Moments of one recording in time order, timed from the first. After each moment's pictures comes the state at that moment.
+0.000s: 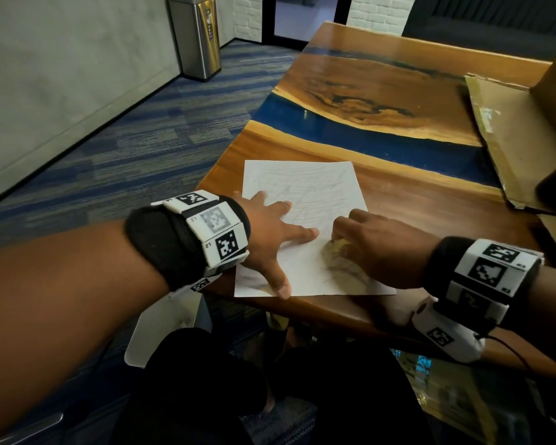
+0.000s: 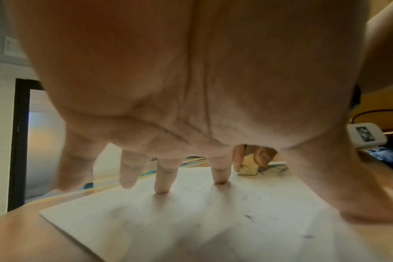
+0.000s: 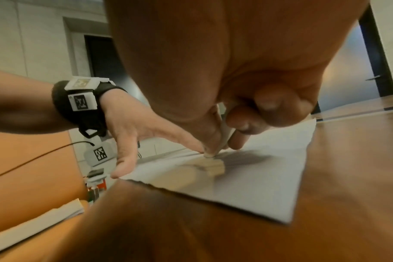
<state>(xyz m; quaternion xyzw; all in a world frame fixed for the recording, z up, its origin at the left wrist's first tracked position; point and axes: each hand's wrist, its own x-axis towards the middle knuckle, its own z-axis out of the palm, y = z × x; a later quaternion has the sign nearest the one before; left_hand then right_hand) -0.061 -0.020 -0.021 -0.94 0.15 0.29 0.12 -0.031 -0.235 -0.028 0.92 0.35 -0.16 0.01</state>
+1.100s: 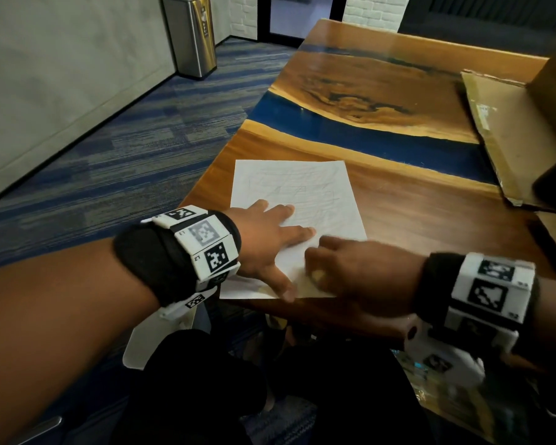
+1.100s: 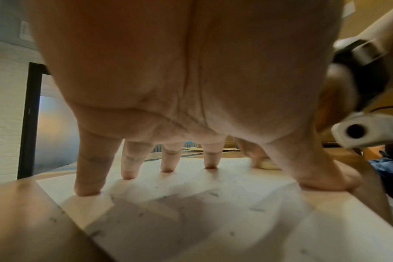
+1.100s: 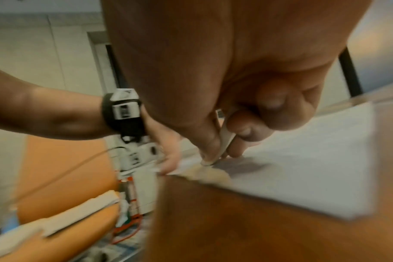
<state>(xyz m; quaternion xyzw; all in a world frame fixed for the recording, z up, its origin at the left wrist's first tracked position) -0.062 -0.014 -0.038 -0.94 0.18 0.27 0.05 -0.063 -0.221 -0.026 0.86 0.50 -0.14 0.04</state>
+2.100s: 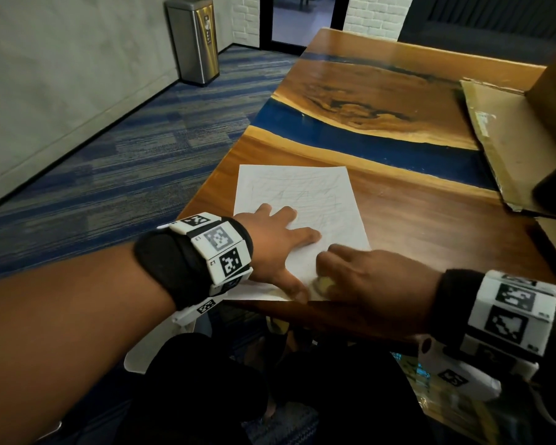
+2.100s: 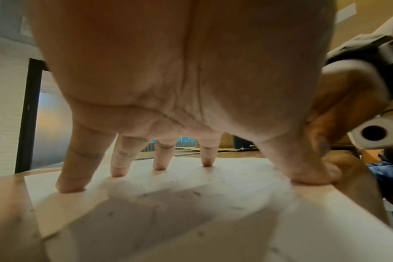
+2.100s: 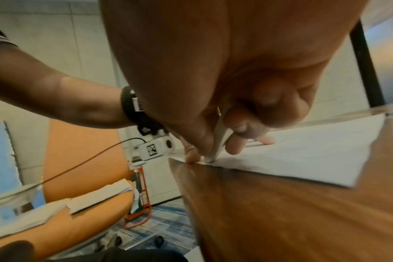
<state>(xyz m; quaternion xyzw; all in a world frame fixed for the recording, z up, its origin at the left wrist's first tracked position) -0.065 -0.022 -0.040 -0.96 0.17 0.24 0.03 -0.076 -0.234 -0.024 0.86 0.49 -0.13 0.03</state>
